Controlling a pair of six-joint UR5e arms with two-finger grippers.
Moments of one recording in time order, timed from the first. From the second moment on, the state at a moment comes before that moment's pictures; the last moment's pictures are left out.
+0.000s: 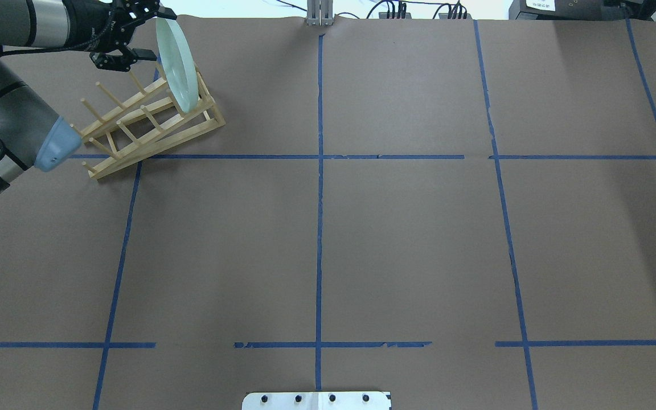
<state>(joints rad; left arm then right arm) -1.02 -2.11 -1.37 -2.71 -2.05 -1.86 1.54 -1.63 1.67 -1.64 2.19 0.06</state>
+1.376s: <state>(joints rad) -1.01 -2.13 -1.34 -2.74 -2.05 -1.86 1.54 -1.63 1.67 -1.64 2.19 0.06</state>
